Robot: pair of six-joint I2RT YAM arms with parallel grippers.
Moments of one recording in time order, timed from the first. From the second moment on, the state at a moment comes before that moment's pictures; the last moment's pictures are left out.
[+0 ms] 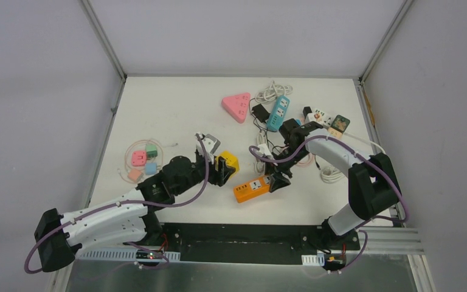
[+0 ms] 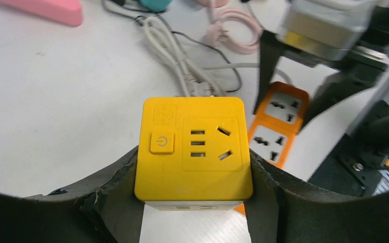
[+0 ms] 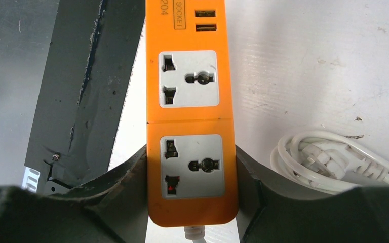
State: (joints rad) left arm -1.01 0.82 0.52 0.18 -0.13 -0.29; right arm 0.50 1.57 1.07 -1.10 -0.89 -1.29
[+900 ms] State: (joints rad) left arm -0.28 0.87 0.51 -0.05 -0.21 -0.71; right arm 0.48 1.54 1.07 -1.13 -0.89 -1.33
